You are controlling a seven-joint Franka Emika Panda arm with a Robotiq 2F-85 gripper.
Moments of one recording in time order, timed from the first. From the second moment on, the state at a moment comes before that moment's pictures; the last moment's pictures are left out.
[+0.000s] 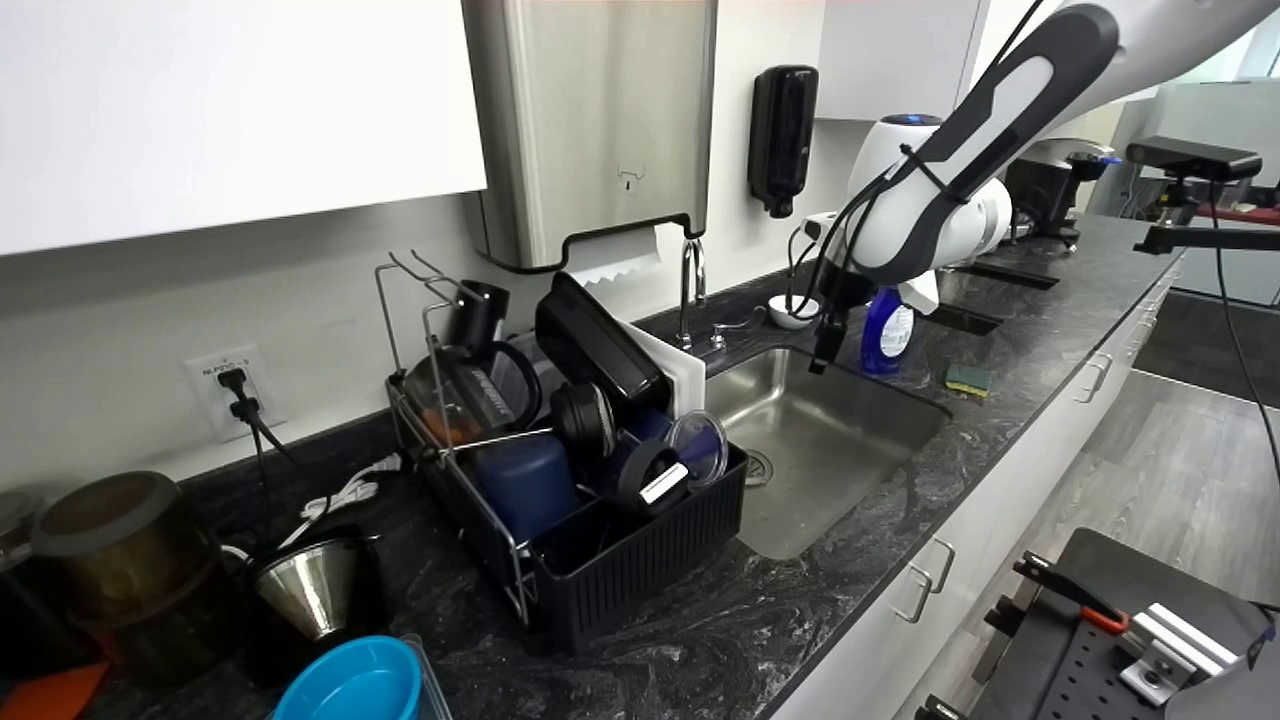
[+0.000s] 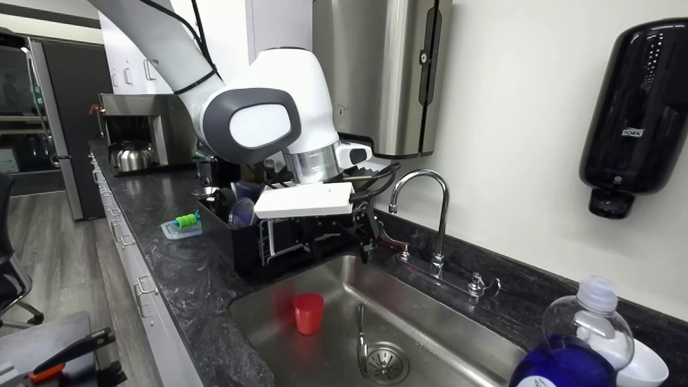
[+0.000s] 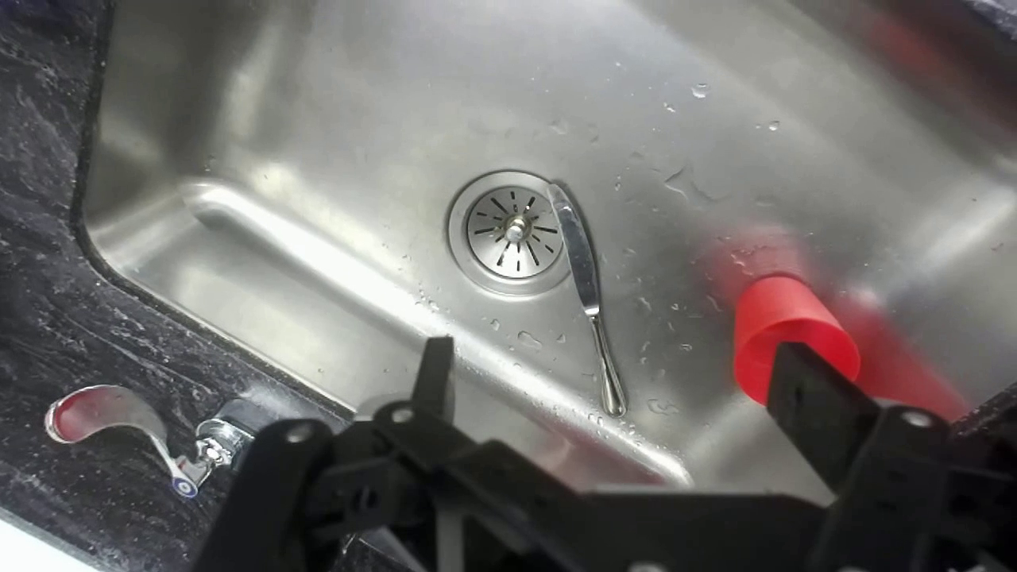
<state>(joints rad) -0.23 0.11 -0.03 -2.44 -0.07 2.83 -0.75</state>
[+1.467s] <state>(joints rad) -0.29 0.27 0.01 -2.33 0.21 2.96 -1.13</state>
